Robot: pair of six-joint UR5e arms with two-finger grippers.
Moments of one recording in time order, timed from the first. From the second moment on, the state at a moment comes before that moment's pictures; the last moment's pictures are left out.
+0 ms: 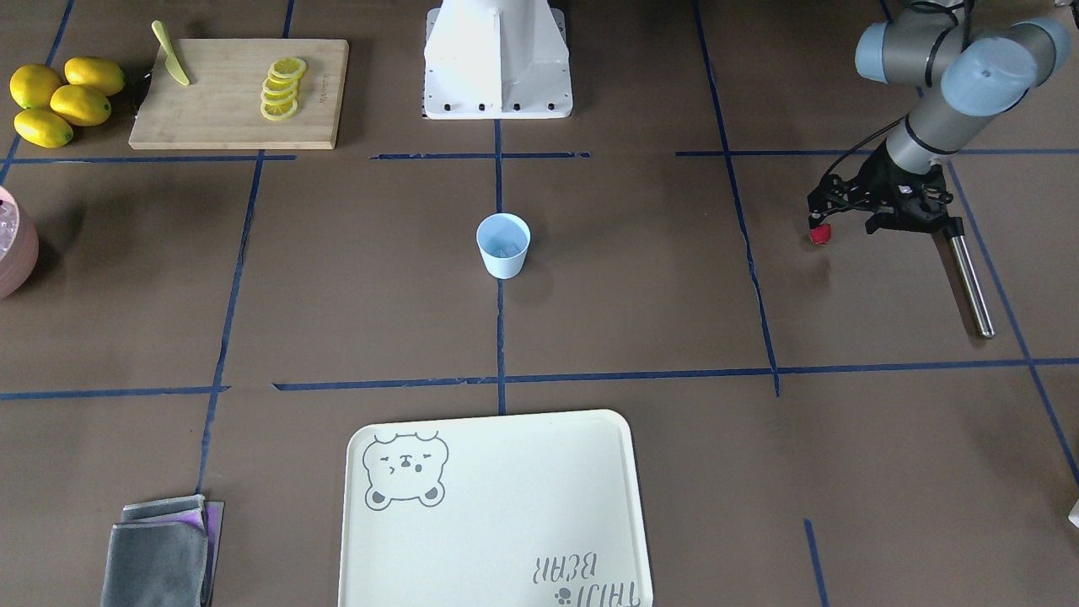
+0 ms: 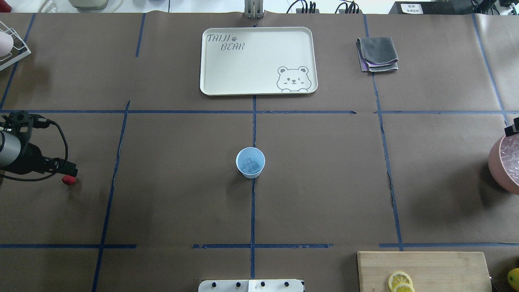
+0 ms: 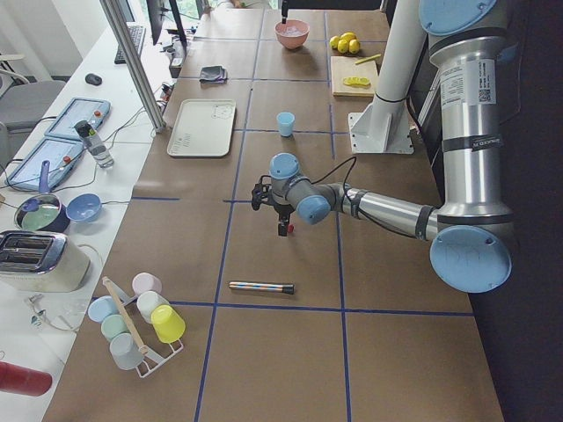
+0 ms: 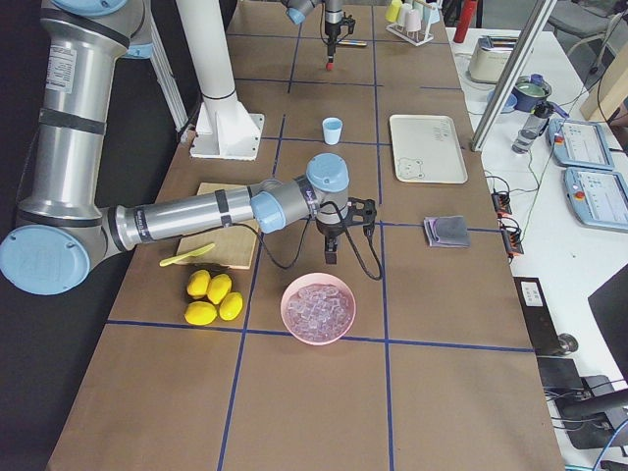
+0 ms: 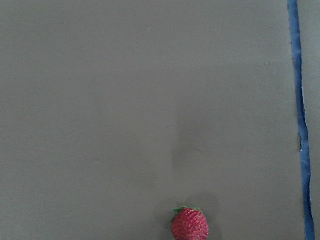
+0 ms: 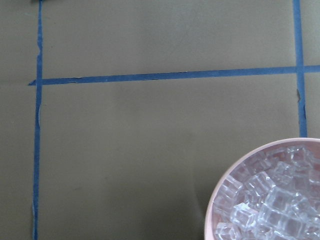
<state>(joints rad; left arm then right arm) -0.78 -1.47 -1.80 -2.12 -2.08 -0.88 1.29 -1.77 1.97 -1.34 2.35 0.52</state>
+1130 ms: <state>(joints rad) -0.74 -1.48 -1.77 -2.13 -2.02 -0.89 1.31 -1.76 1.95 -1.34 2.34 0.49</state>
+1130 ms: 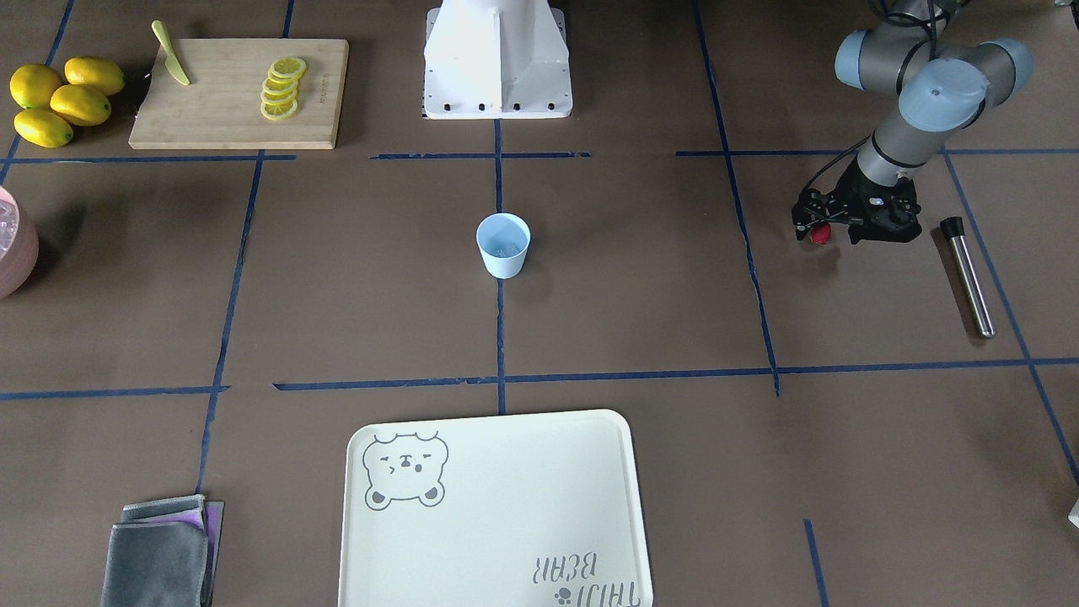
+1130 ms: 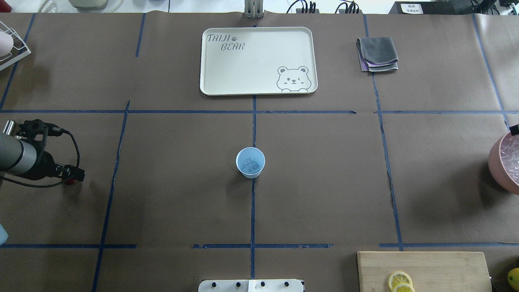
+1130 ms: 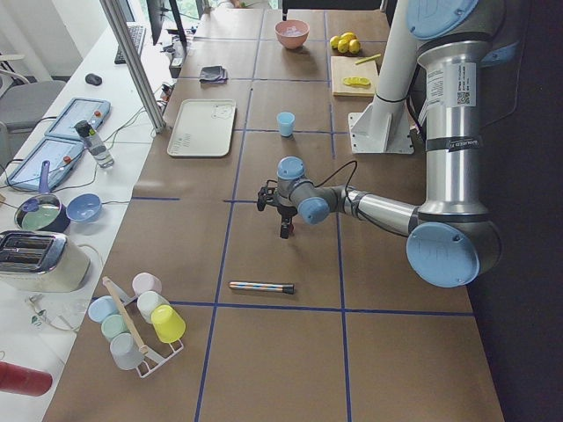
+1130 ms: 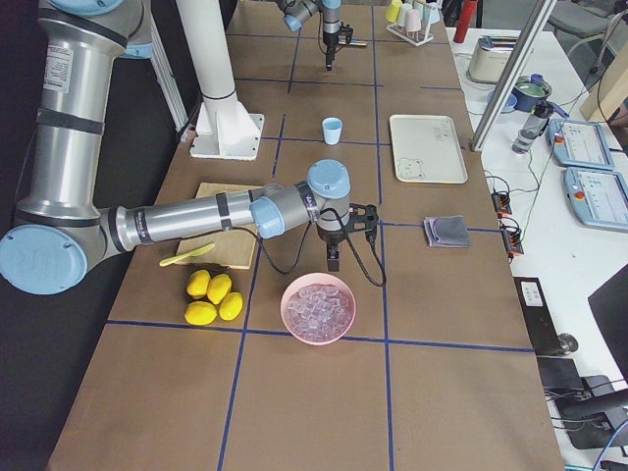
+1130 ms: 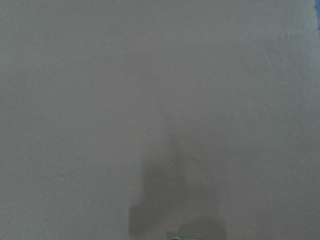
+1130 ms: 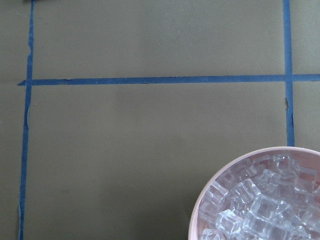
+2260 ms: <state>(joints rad) -0.73 -1.59 -1.87 -2.11 -2.10 -1.02 1.31 -1.76 1.95 -1.34 2.35 0.49</state>
